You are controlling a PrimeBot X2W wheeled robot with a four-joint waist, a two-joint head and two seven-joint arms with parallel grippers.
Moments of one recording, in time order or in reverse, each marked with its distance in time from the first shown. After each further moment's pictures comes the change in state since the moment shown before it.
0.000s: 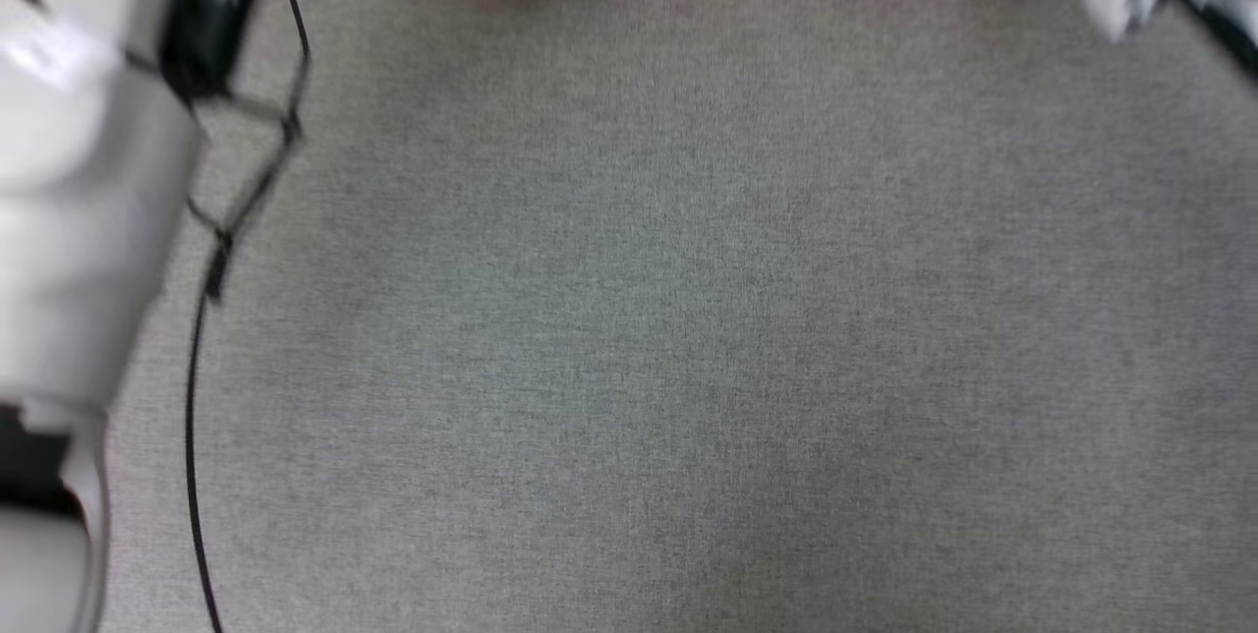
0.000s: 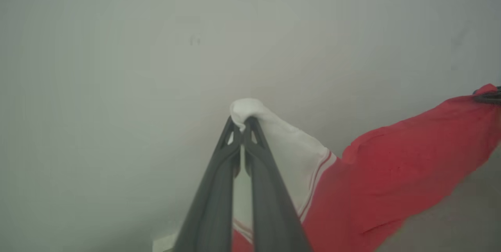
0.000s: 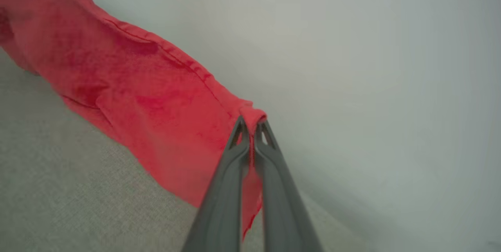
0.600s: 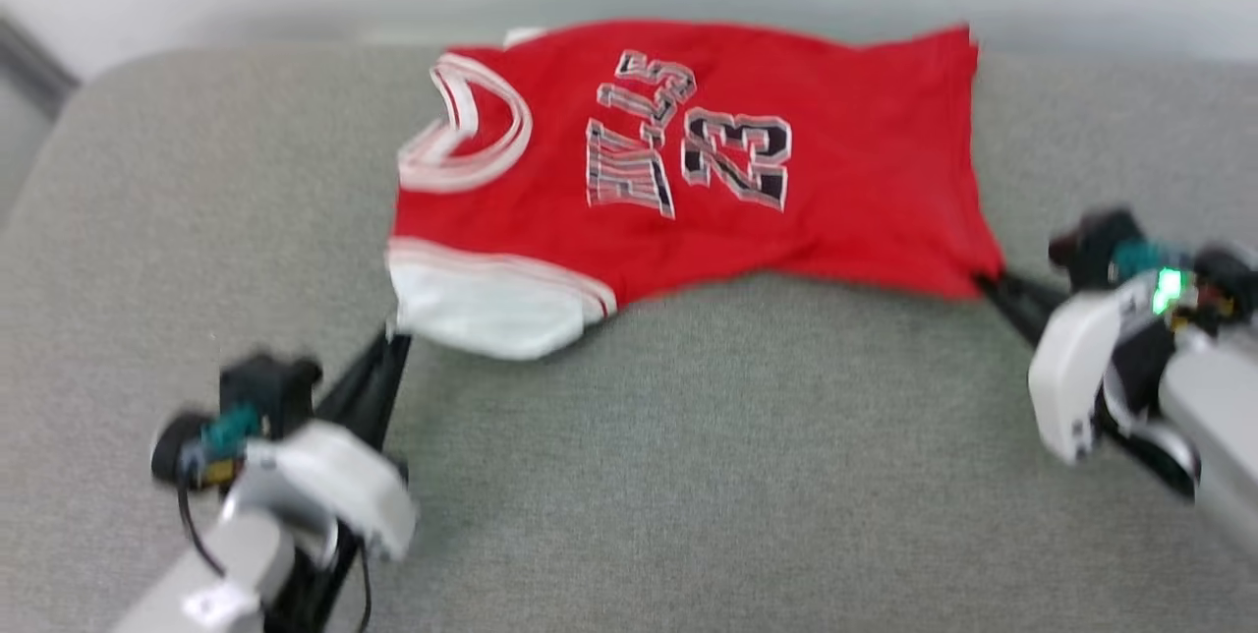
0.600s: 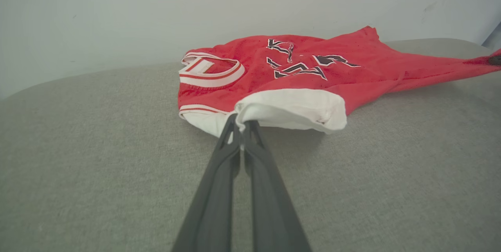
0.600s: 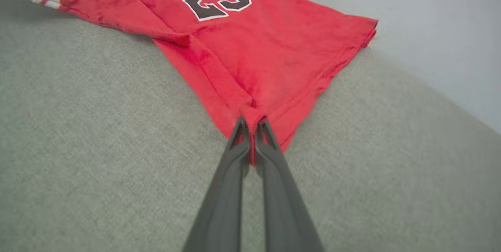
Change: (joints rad) left arm 0.886 0.105 0.013 -0.392 -0.088 0.184 0.006; right arm 0.558 -0.131 0.113 -0.146 0.188 0.000 -0.060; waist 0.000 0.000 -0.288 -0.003
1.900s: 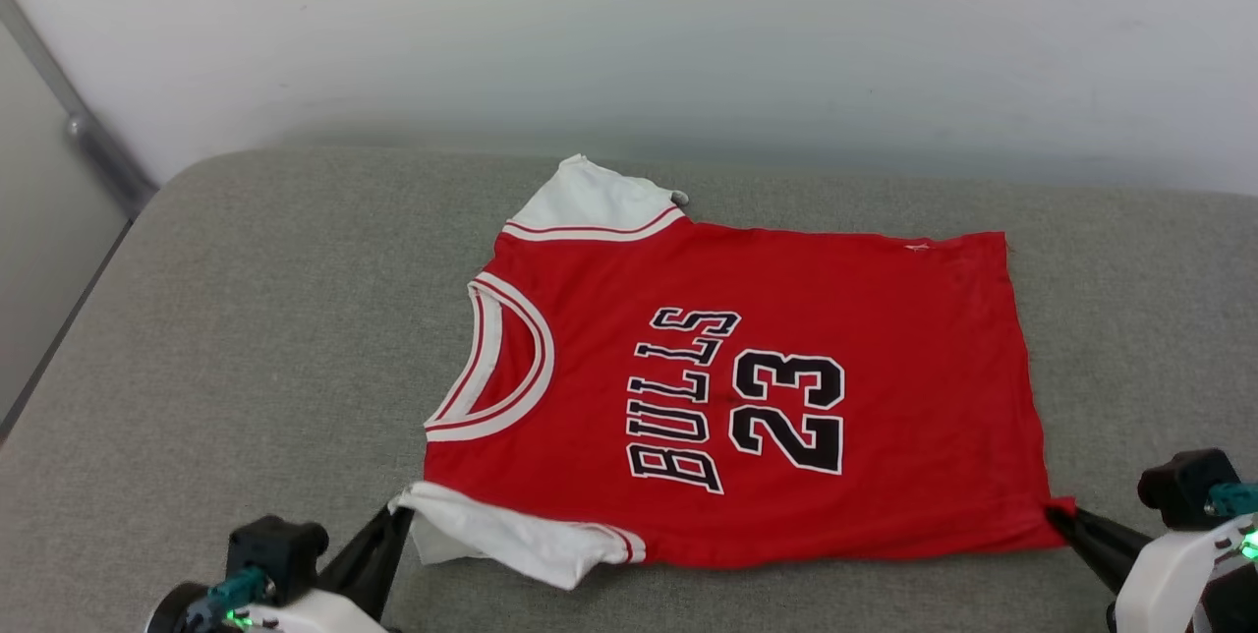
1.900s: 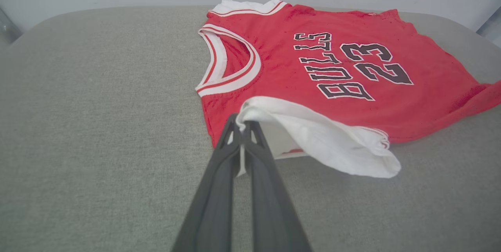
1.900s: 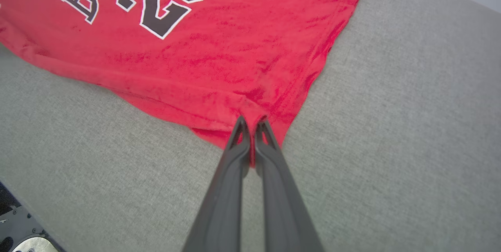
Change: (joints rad) left arm 0.350 0.110 -0.031 -0.275 -0.052 0.134 0.078; right arm 0.666 -0.120 -0.464 -0.364 -0.077 0.000 0.146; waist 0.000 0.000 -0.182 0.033
